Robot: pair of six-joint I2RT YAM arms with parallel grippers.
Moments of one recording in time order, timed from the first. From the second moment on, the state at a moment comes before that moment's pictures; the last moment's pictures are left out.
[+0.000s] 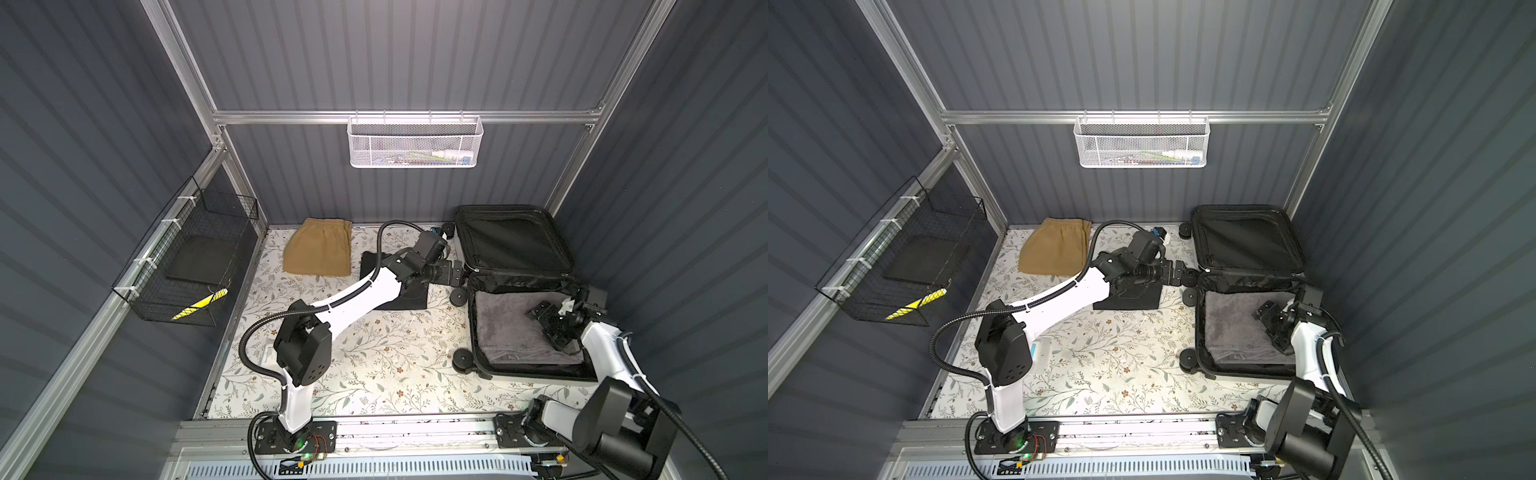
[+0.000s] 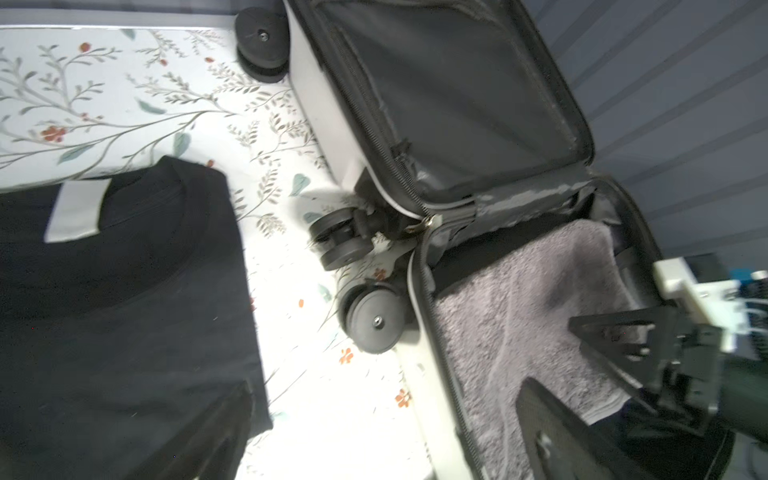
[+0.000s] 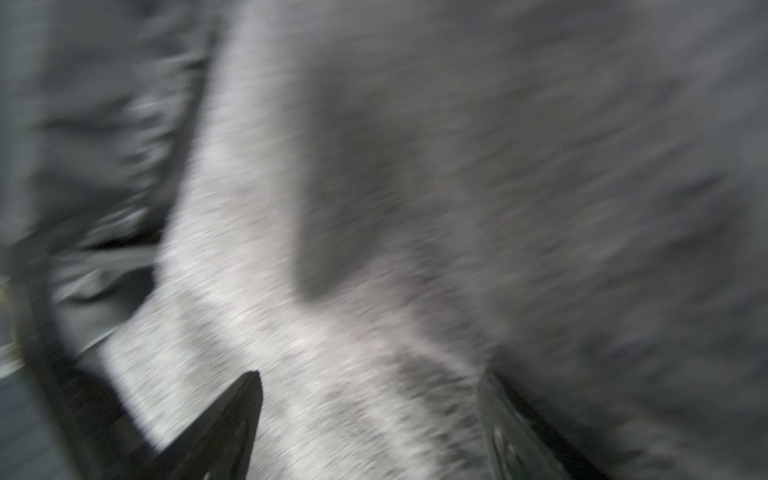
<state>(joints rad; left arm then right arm) -0.85 1.90 1.69 -0.49 0.04 -0.50 -0.41 1.14 0.73 -0.68 -0.35 0.49</state>
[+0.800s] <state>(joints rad) -0.64 1.64 1.34 -0.56 0.05 -0.46 0.03 1.45 0.89 -0.39 -0.40 0.75</state>
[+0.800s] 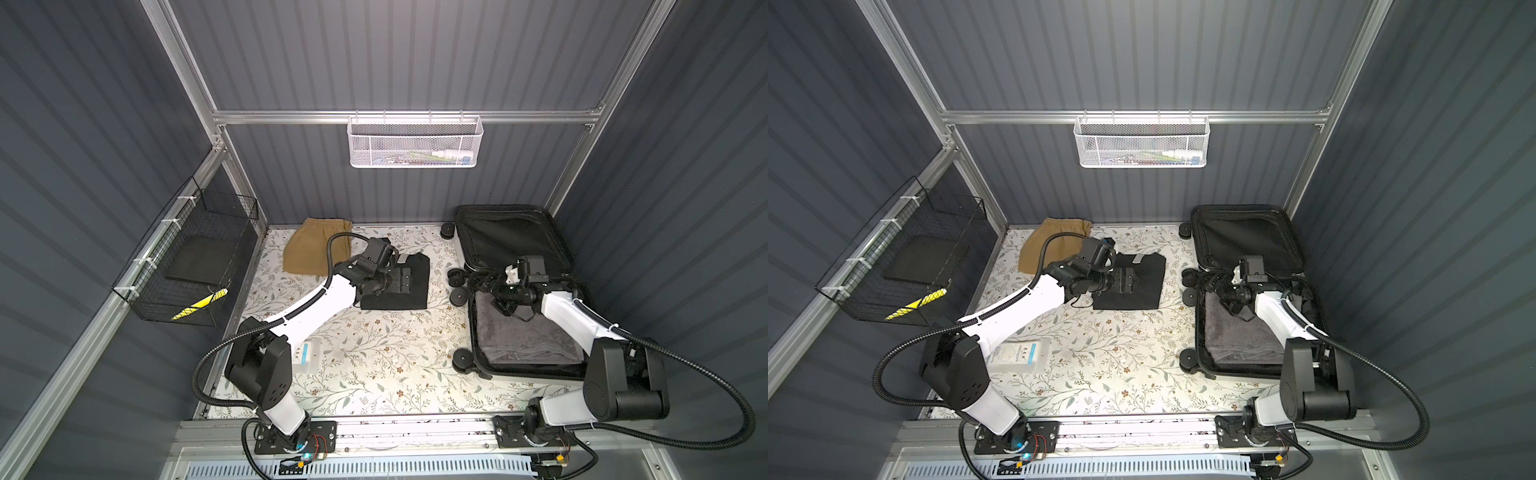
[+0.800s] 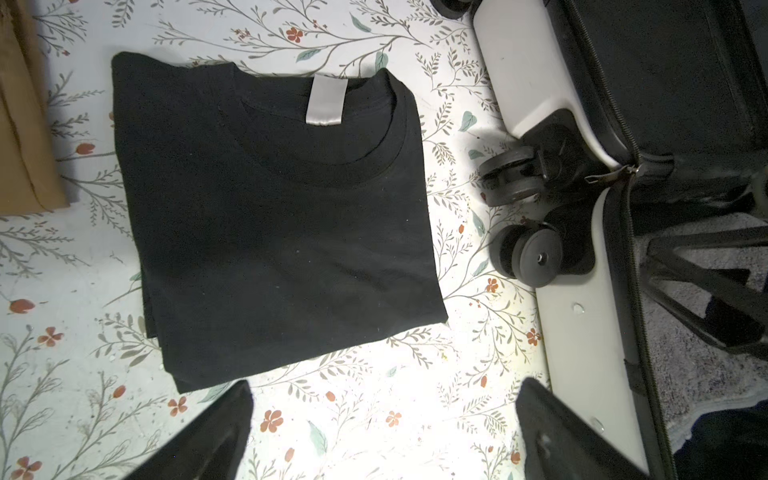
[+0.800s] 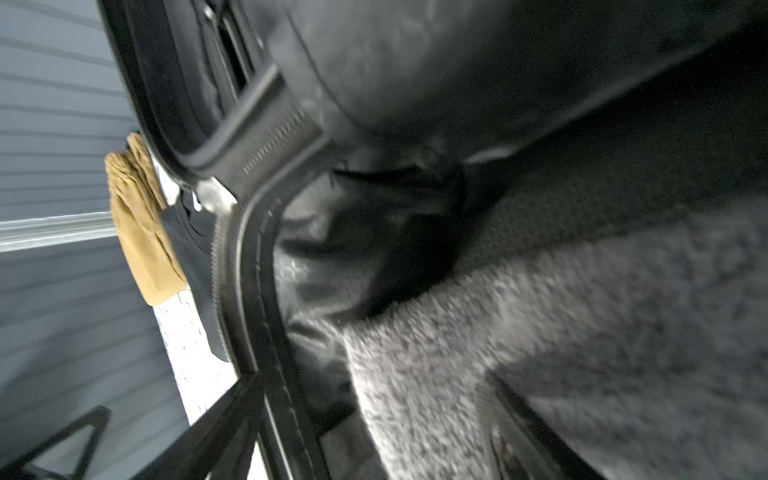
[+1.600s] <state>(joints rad) -0.54 1.67 1.28 -0.51 0.06 -0.45 0.09 1.25 1.05 -0.53 -0.38 0.69</state>
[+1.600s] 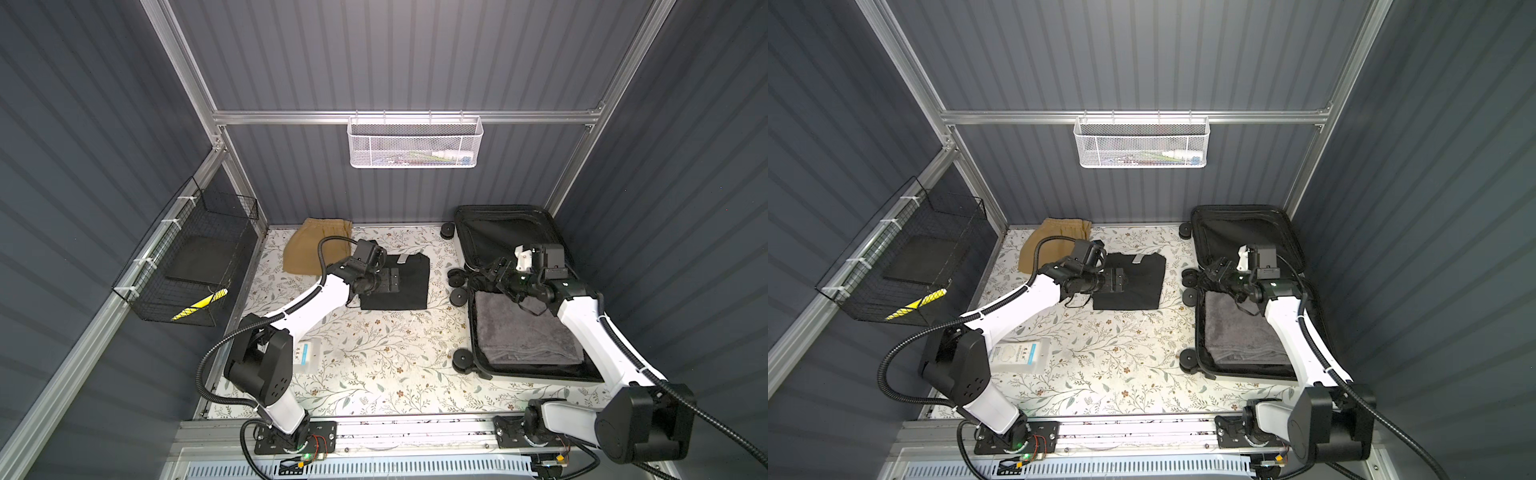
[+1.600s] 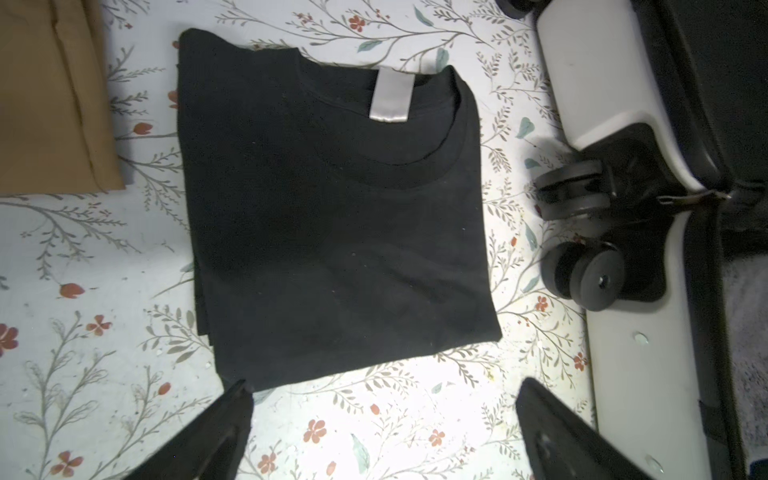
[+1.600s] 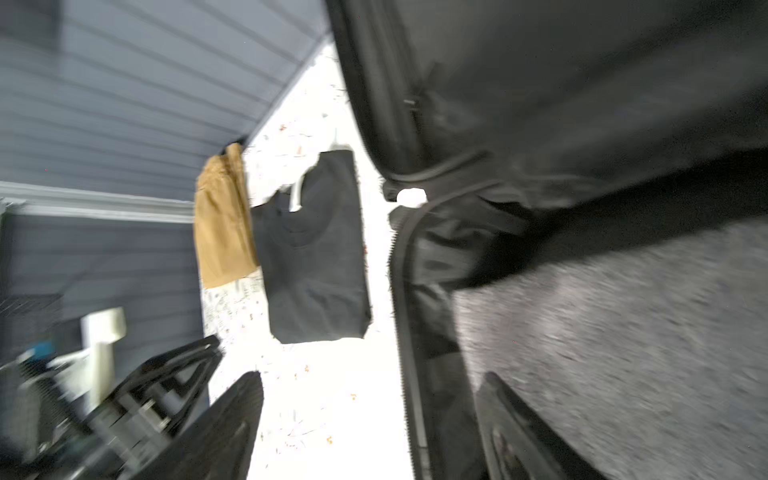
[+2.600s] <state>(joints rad) -0.49 1.97 1.31 -0.33 0.21 -0.43 0.46 1.52 1.19 -0.55 -0.20 0.74</state>
